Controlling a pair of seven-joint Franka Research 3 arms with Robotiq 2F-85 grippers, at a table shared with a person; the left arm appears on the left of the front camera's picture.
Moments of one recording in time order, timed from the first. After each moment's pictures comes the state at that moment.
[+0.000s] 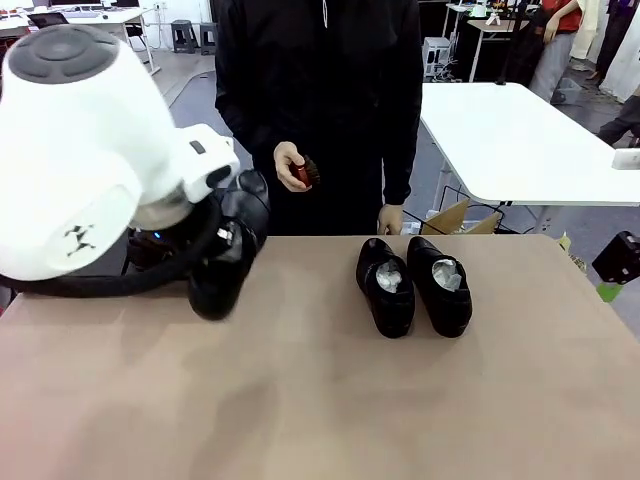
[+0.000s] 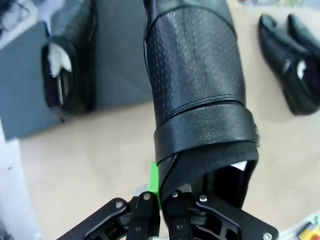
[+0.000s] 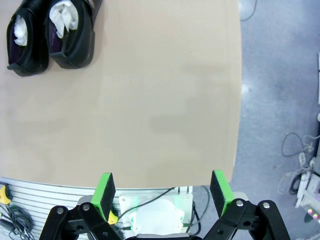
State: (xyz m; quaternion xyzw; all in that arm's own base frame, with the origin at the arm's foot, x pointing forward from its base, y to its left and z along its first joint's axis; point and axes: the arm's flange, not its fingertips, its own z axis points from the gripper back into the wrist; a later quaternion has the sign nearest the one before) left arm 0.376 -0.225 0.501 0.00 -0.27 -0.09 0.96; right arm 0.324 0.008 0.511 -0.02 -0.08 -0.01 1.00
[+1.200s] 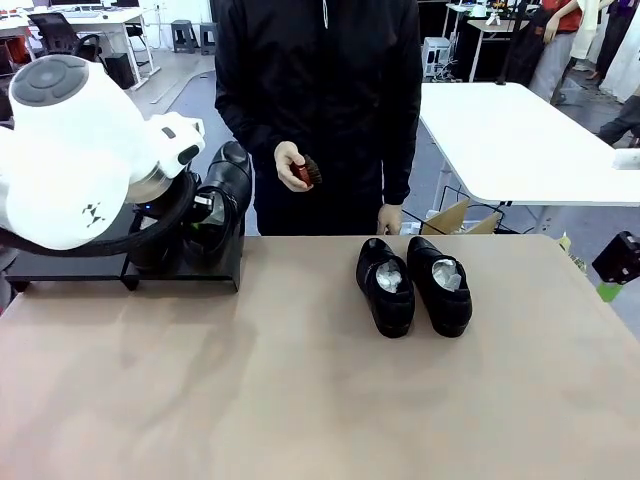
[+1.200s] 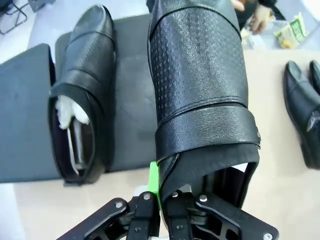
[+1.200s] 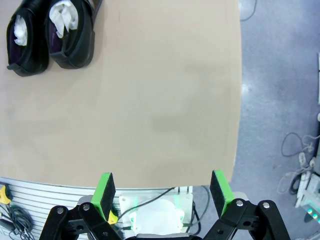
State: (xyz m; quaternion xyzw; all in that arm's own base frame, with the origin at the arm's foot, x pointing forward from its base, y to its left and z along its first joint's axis) left arm 0.472 -0.179 0.469 -0.03 -0.30 -0.05 0.95; right arm 0.324 0.008 0.511 -0.03 -0.08 -0.01 1.00
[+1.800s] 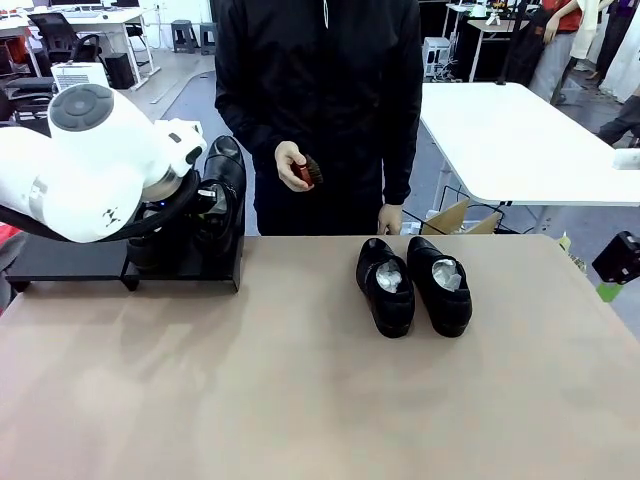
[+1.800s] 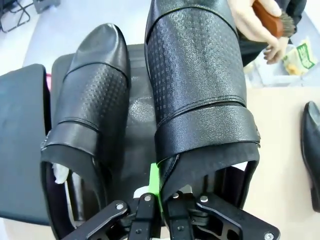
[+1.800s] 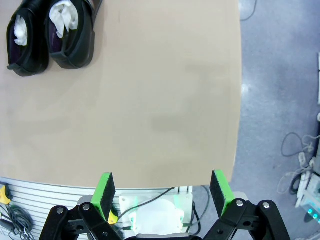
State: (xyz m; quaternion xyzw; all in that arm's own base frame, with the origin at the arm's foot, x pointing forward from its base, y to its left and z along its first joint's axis) left arm 0.541 -0.168 0.429 -0.05 -0.33 -0.01 0.94; right arm 0.324 0.008 0.511 -0.02 -0.08 -0.01 1.00
